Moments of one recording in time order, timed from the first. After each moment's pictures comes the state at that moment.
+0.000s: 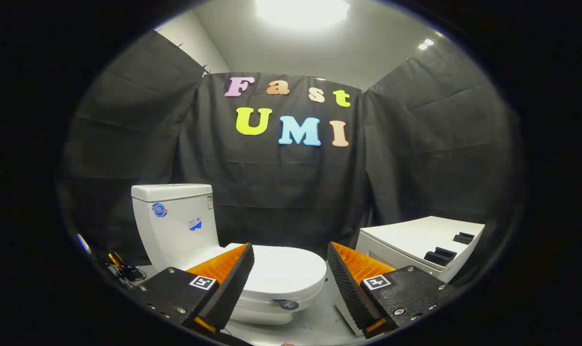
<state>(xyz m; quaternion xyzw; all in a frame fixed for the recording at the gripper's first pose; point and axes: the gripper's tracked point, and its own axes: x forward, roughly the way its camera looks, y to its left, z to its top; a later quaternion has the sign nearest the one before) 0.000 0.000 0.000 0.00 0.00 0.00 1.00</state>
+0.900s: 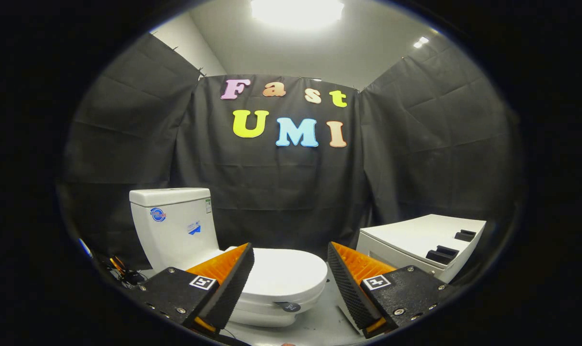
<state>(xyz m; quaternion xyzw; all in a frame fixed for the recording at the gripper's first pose) 0.004 -0.004 0.000 0.01 0.00 -0.01 1.00</state>
